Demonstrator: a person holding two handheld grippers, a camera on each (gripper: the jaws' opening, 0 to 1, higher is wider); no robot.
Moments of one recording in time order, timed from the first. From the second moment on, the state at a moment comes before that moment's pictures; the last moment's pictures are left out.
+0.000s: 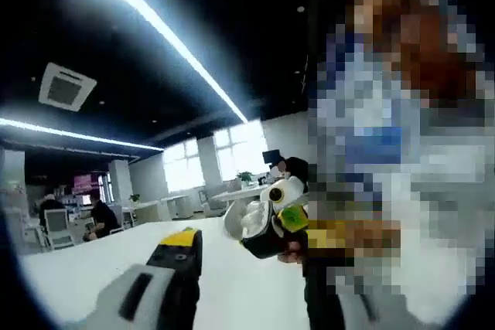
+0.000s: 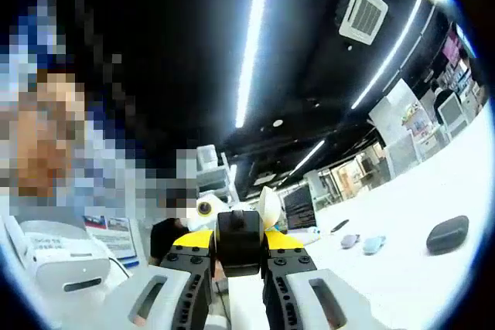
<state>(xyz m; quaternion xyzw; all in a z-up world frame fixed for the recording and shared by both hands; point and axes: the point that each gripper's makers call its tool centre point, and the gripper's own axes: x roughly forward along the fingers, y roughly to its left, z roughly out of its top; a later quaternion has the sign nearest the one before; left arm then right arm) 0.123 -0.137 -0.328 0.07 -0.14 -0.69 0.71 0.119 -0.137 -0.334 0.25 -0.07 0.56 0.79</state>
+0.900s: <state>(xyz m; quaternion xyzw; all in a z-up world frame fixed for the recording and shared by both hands) 0.110 -0.150 -0.330 0.25 -0.25 -0.62 0.70 0.126 -0.143 -0.338 0.29 -0.06 0.55 0.78</state>
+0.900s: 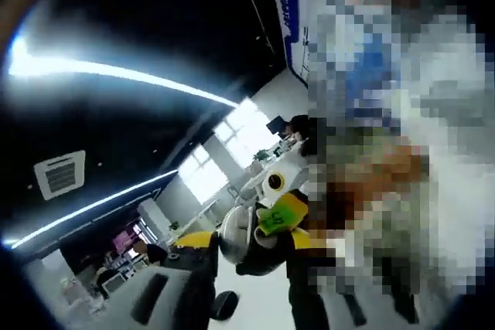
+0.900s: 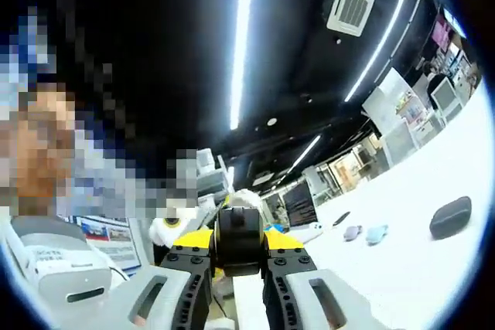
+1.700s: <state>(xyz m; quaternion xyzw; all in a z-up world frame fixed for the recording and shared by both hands) 0.124 -0.164 -0.339 0.37 -0.27 -0.55 0.70 0.134 -0.142 -0.341 0.34 -0.02 0.53 0.78</state>
